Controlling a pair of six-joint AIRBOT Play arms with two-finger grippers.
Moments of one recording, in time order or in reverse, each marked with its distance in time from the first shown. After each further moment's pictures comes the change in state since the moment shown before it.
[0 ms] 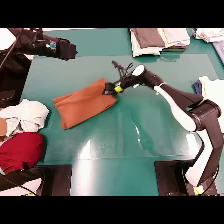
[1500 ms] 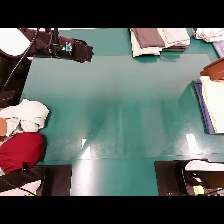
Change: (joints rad) left arm -0.113 0.000 0.000 -0.017 0.065 -0.072; right arm -1.214 0.469 0.126 -0.237 0.025 0.086
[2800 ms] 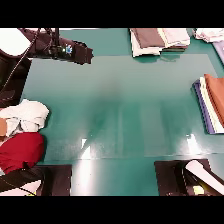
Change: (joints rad) left arm 0.000 0.000 0.000 0.000 -0.029 0.008; right arm -0.094 0.440 -0.528 -0.258 0.184 0.011
